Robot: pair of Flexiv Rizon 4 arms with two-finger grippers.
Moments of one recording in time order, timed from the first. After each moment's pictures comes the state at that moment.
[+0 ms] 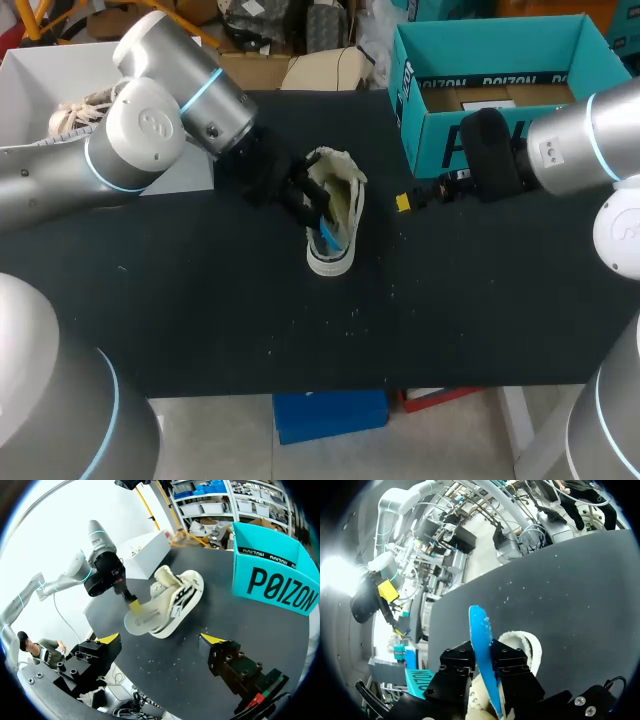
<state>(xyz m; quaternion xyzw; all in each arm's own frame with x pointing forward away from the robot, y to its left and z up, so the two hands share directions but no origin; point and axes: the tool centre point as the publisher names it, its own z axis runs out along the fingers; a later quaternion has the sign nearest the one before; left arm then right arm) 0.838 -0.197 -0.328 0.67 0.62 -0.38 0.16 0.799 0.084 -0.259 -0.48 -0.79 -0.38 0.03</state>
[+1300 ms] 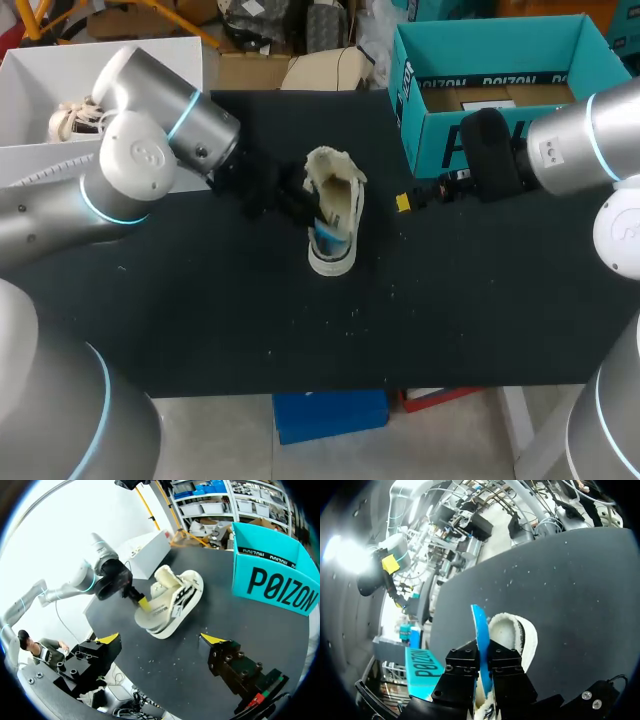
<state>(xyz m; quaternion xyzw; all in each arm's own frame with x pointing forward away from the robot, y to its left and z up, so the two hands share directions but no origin) 0.866 -0.191 -0.352 0.60 0.66 -0.39 0.21 0.799 0.084 -0.258 -0.48 -0.79 -0.38 0.03</state>
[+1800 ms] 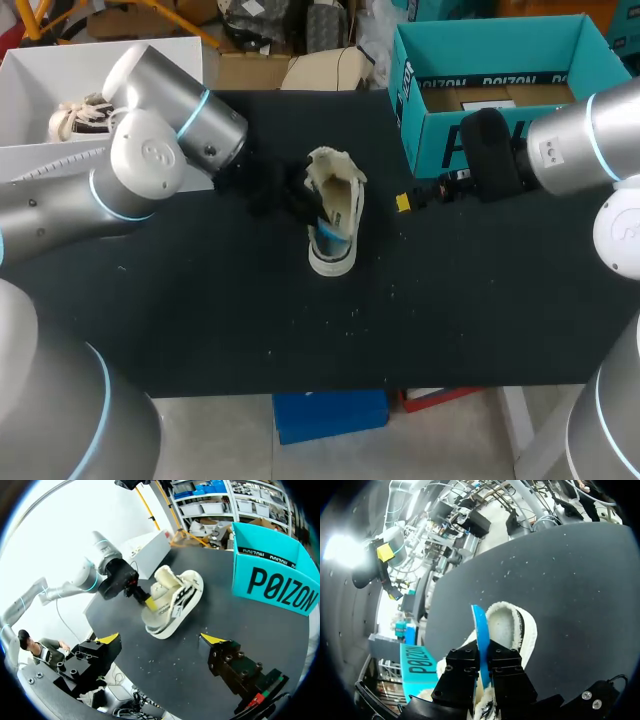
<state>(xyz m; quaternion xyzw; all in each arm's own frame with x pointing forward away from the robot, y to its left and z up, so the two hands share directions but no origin) 0.877 -0.195 -0.365 0.60 0.67 -0.37 0.21 0.799 0.084 -0.258 -0.48 -0.79 -0.38 0.03</state>
